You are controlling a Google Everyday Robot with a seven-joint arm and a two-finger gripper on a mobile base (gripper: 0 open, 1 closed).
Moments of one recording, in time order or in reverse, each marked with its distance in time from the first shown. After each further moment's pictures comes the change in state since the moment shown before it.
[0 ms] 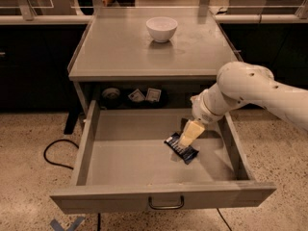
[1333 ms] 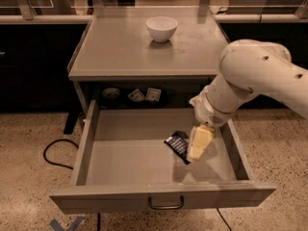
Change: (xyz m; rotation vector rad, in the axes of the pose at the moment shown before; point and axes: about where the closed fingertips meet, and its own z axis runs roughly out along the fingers) arm -0.016 0.070 -0.079 -0.115 0.124 -0.142
